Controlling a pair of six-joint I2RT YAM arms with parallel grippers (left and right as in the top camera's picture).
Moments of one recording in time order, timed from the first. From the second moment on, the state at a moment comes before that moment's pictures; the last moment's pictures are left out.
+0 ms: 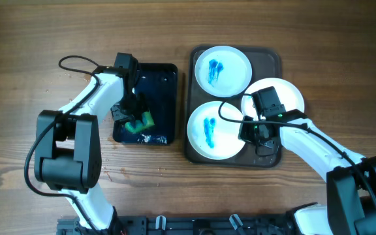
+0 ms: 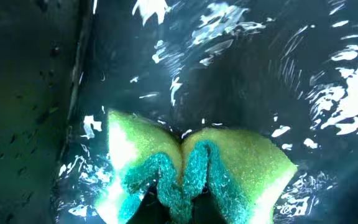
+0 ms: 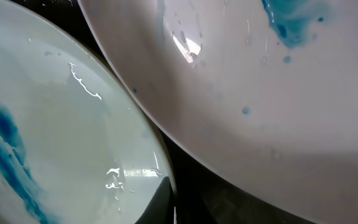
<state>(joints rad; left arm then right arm) -0.16 1.93 1.23 -0.88 0.04 -0.46 0.29 1.56 0.74 -0.52 -0.15 0.60</state>
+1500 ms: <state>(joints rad) -0.65 1.99 1.27 -0.52 0.44 -0.50 0.30 1.56 0.74 -0.52 -0.16 0.60</state>
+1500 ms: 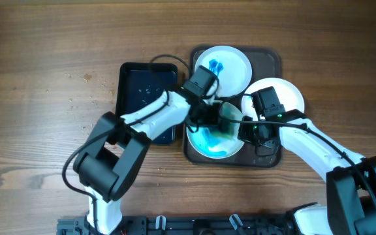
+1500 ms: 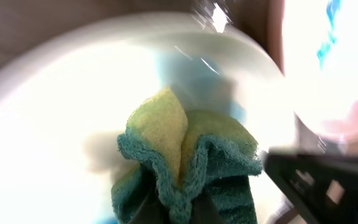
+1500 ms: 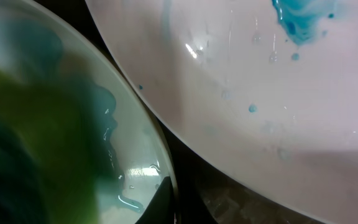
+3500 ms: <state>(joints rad) -0.71 1.97 1.22 -0.29 0.28 -0.66 0.28 1.57 0.75 -0.53 -0.15 0.49</state>
